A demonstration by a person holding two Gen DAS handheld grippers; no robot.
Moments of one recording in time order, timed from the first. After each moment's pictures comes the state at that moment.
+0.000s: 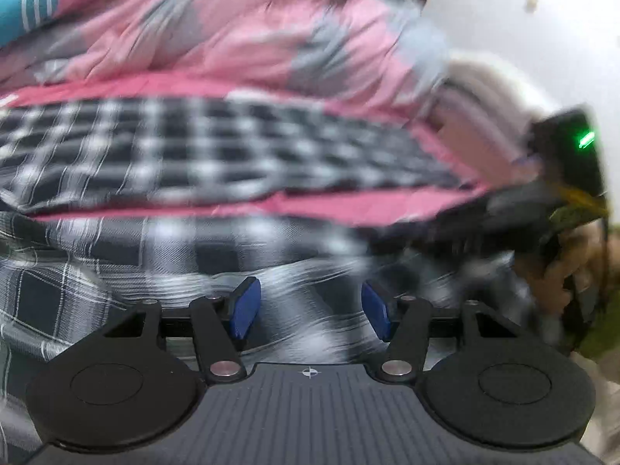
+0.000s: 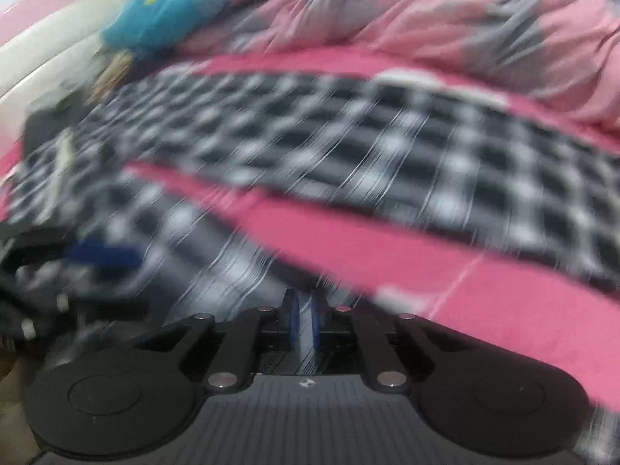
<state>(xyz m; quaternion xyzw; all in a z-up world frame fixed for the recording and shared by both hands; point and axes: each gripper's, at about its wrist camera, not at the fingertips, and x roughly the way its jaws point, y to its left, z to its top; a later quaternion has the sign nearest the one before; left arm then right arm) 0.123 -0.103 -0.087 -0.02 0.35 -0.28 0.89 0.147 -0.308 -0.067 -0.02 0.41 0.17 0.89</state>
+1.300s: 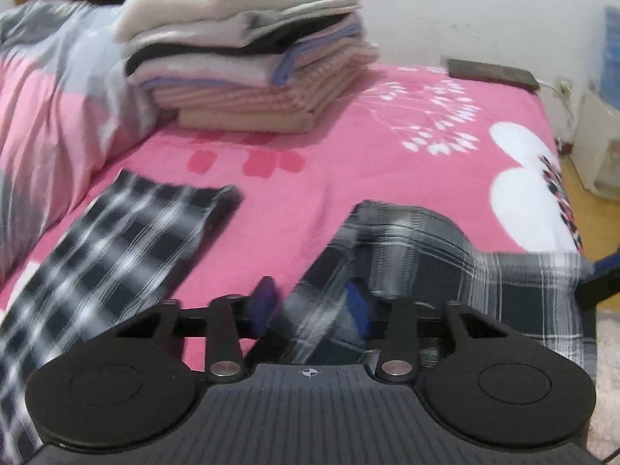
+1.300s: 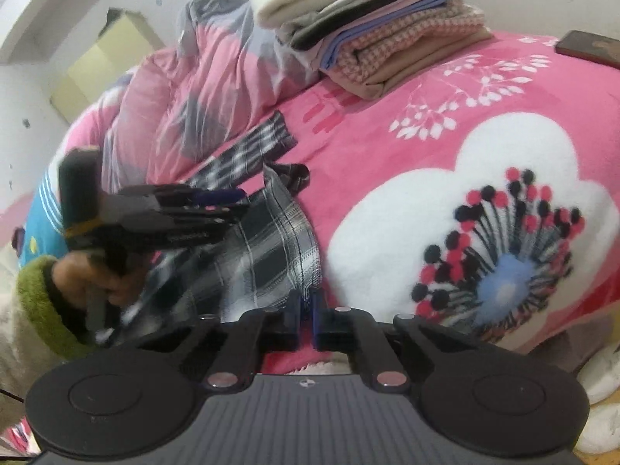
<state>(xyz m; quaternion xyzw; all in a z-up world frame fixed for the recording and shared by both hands) 0.113 -0.388 -0.085 0.31 0.23 -0.53 0.75 -0.138 -0.529 -0.088 0.32 0.28 -0.07 0.90</state>
